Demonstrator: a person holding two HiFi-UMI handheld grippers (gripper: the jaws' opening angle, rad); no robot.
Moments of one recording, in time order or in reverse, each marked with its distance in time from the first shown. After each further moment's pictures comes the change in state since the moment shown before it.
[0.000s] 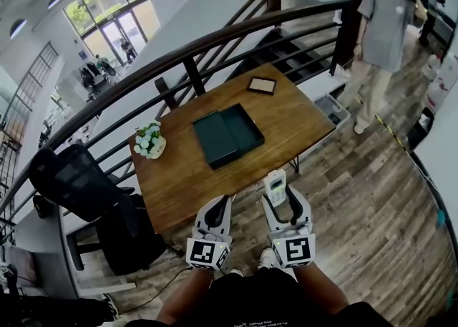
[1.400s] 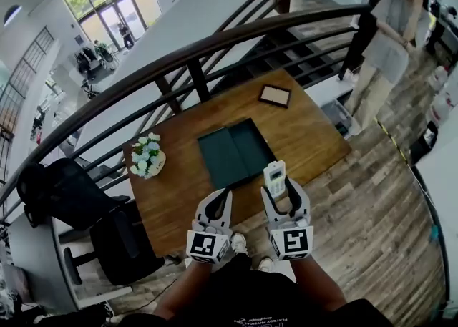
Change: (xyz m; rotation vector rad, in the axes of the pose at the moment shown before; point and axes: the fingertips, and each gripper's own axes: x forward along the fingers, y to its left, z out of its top) left arm 0.134 0.134 -0.019 -0.034 0.043 0.010; right arm 0.196 -0.030 -0.020 -0.022 0.065 0.002
